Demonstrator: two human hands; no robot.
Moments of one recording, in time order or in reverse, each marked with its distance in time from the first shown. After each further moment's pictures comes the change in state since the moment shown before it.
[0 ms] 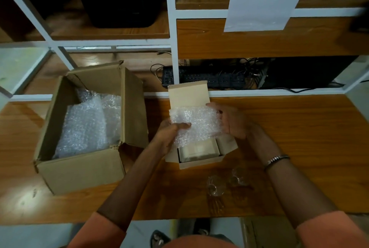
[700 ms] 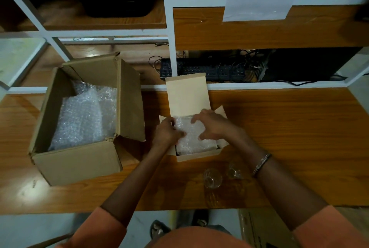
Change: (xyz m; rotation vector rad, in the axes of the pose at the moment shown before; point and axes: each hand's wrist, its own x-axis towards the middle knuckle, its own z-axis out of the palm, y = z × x) left_hand 0.000 -0.031 0.003 0.667 0.216 0.205; right_hand 0.017 0.030 0.037 -1.507 0.084 -0.135
